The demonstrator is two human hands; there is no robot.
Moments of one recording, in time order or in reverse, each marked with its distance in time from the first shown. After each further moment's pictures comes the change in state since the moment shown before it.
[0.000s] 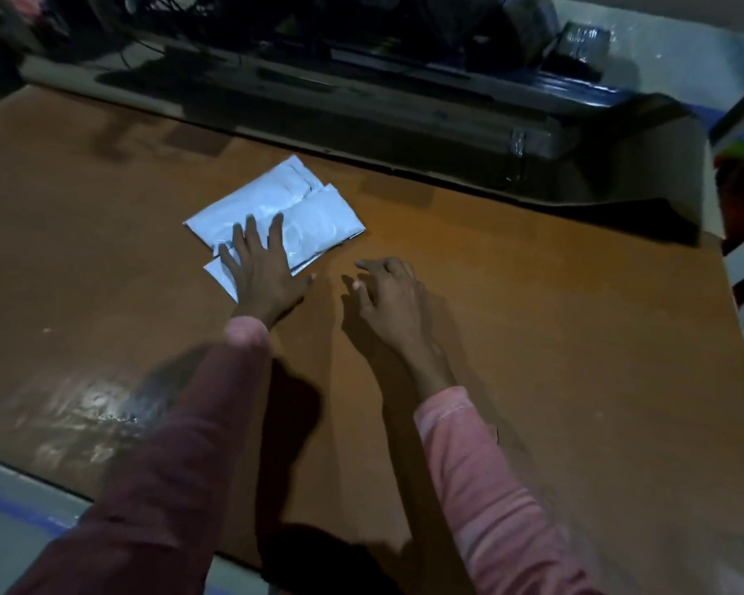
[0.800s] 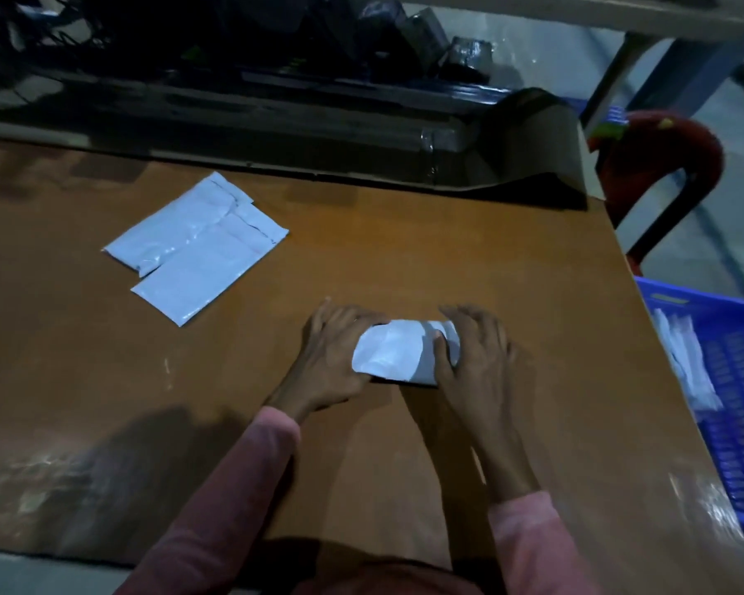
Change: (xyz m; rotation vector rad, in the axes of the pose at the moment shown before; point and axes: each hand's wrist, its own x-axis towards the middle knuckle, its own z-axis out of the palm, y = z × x) left_hand -0.143 0.100 0.034 -0.400 -0.197 0.807; right_hand -0.163 0.078 -0.100 -0.201 0.384 0.248
